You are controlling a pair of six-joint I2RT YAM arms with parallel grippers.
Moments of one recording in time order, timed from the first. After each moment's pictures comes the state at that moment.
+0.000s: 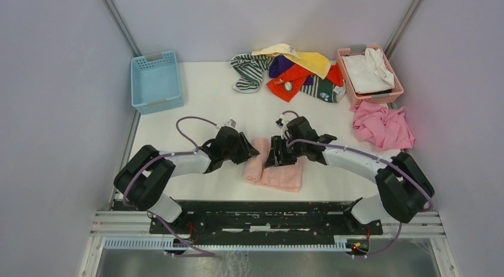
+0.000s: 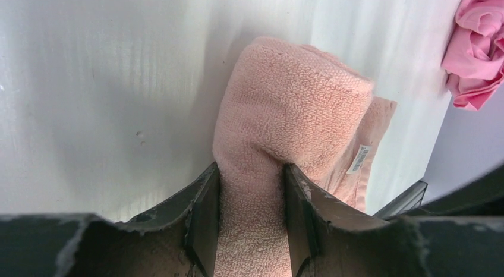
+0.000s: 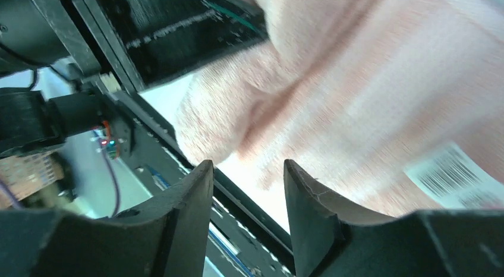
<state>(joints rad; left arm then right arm) -0.66 1.55 0.59 0.25 0.10 -1.00 0.68 1.49 0.78 -0.15 -0.45 0.62</state>
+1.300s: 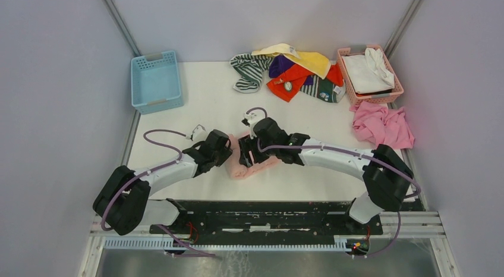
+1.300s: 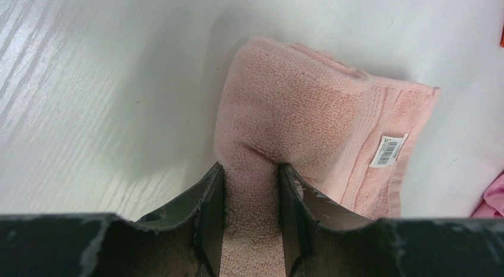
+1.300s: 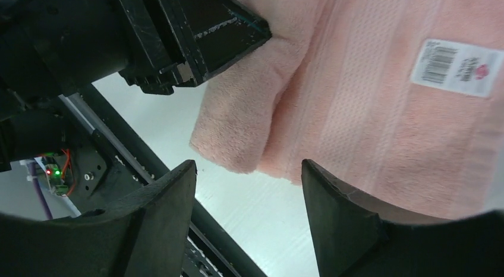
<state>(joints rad) -0.62 1.31 0.57 -0.19 -0.36 -1.27 0.93 1.57 1.07 -0.23 -0.07 0.40</state>
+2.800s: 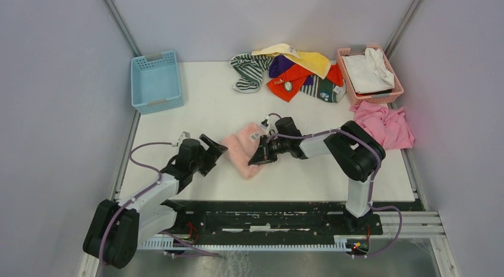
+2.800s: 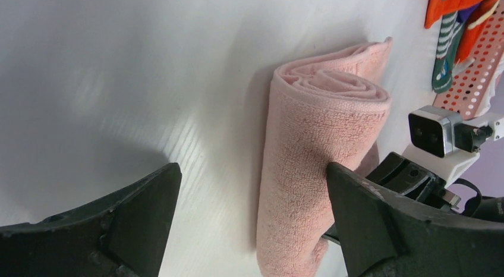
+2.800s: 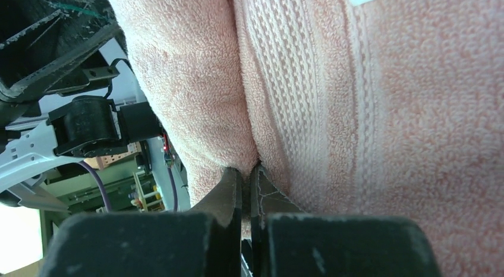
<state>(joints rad) -0.38 0.97 0.29 -0.02 -0.04 -1.15 0.65 1.91 0.84 0.34 -0.72 0.77</state>
